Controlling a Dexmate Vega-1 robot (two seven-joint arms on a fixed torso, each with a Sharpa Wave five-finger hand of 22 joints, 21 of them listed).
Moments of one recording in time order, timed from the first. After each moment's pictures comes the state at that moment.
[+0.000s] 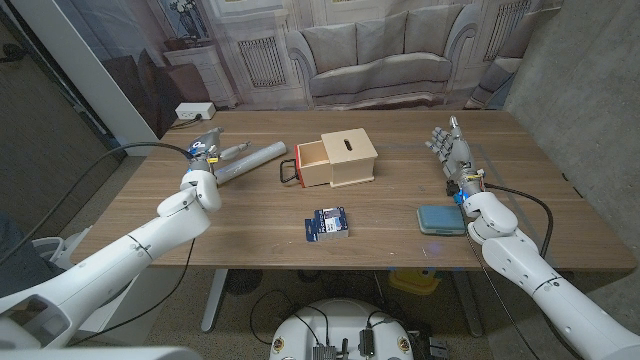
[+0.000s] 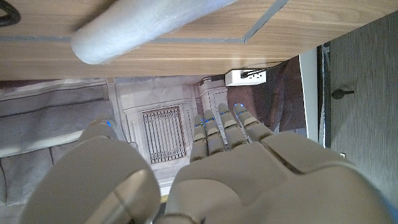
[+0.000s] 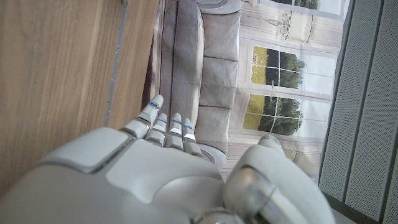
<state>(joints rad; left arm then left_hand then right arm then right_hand) 0.85 0.84 0.53 -1.79 0.27 0.70 0.45 0.55 -0.07 0.23 0.01 0.37 0.22 0.00 0.23 0.19 0.24 -0.07 0.23 0.19 0.17 -0.04 0.19 0.18 0.08 -0.04 0.20 0.17 -1.06 -0.58 -0.25 -1.55 0.71 0.34 -0.08 0.29 -0.01 0.05 0.06 0.24 0.15 0.11 0.20 0.18 0.17 0.09 0.22 0.18 0.10 0.06 0.19 0.18 0.20 -0.04 0.40 0.17</state>
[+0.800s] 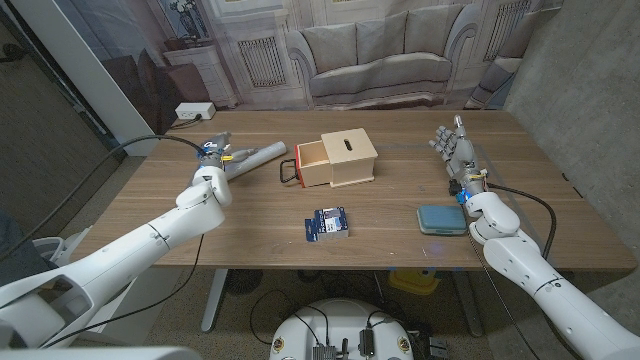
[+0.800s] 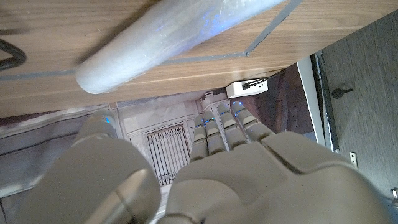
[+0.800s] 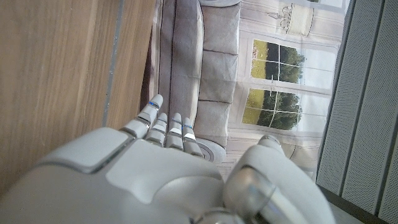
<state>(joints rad) 0.73 0.80 0.67 -1.74 0.34 0.82 0.35 0.58 -0.10 0.22 -0.02 0.38 0.21 0.01 0.22 0.19 0.23 -0.07 0.21 0.19 0.17 -0.04 0.19 0.18 0.11 -0.04 0.21 0.18 -1.07 -0.57 -0.24 -1.55 0.71 0.34 -0.09 0.29 -0.01 0.05 0.06 0.24 0.15 0.11 0.20 0.18 0.17 0.09 0.22 0.18 0.10 0.06 0.19 0.18 0.20 -0.04 0.39 0.17</state>
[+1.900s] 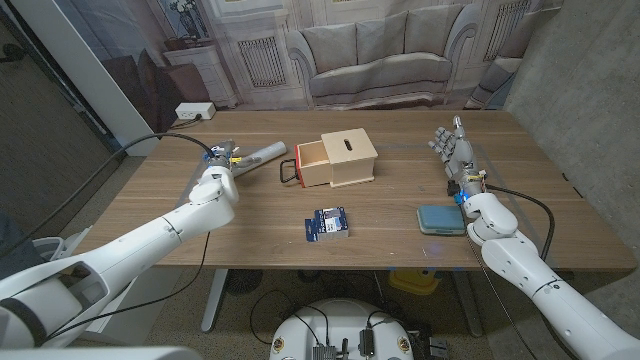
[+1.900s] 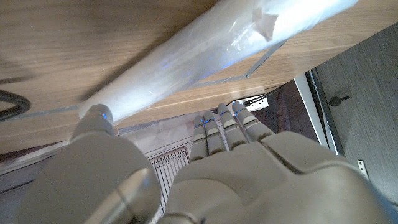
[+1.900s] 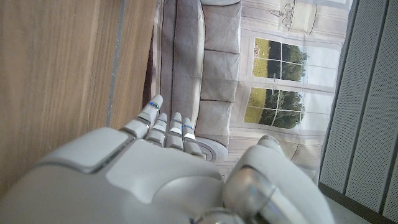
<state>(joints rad) 0.64 0.77 0.76 -1.66 0.36 0.87 0.27 0.62 -0.13 0.20 -0.05 0.38 0.22 0.01 0.22 0.19 0.23 -0.07 0.21 0.19 0.17 -0.04 0.19 0.18 0.11 -0.04 0.21 0.18 -1.07 -0.56 -0.24 -1.56 0.70 0.33 -0.11 0.28 0.00 0.04 0.06 0.24 0.15 0.11 0.20 0.18 0.18 0.09 0.22 0.18 0.10 0.06 0.19 0.18 0.20 -0.04 0.38 0.17</state>
